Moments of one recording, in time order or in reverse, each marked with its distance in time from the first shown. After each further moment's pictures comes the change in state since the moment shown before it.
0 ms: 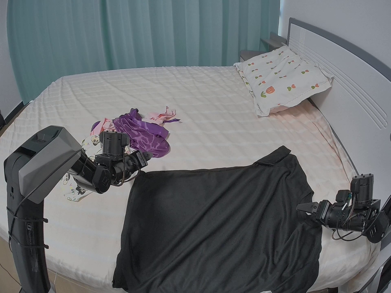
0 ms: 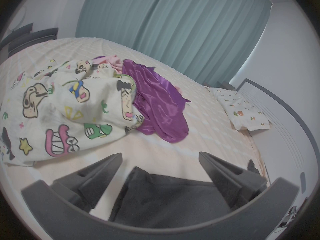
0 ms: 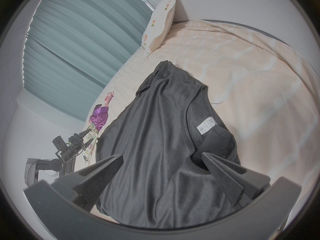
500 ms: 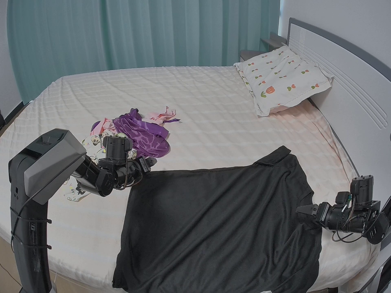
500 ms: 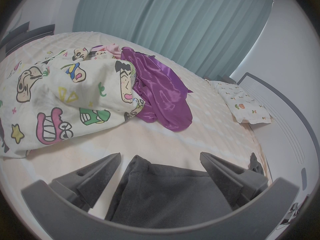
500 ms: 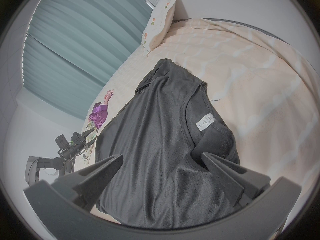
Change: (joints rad) left arm -0.010 0.032 -0.003 0.018 -0.035 0.004; right arm 0.002 0.000 0.013 0.000 0.003 -0.007
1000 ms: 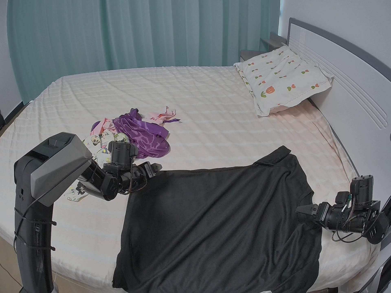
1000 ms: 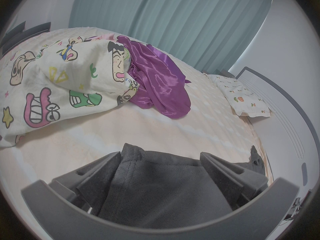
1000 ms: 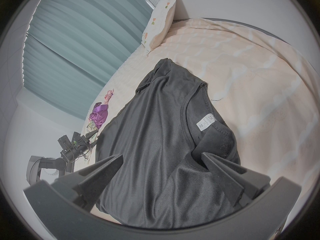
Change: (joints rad) left arm -0.021 0.033 0.001 -0.002 -0.020 0.002; right arm 0.001 0.000 -0.001 0.000 0.001 0.000
